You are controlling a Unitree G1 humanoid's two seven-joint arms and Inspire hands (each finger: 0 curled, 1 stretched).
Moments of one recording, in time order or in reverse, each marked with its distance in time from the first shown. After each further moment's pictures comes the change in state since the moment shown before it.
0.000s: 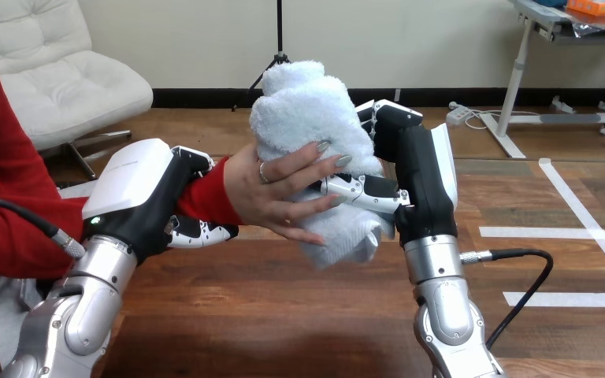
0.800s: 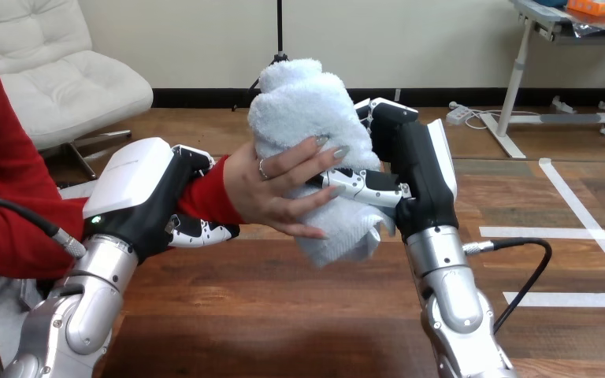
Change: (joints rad) left arm 0.000 -0.004 0.001 -0.016 0.004 0.015 -0.008; right arm 0.012 -0.016 0.000 -0.109 0.106 0.166 0.153
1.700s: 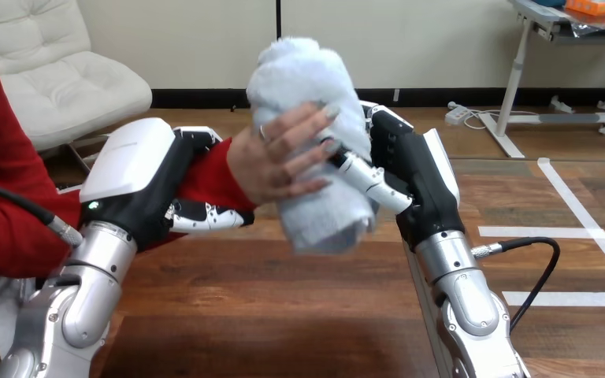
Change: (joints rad) left arm -0.001 0.005 0.017 -0.085 0.019 0.007 -0.004; right arm 0.061 -0.029 0.005 -0.124 0.021 0.136 0.097
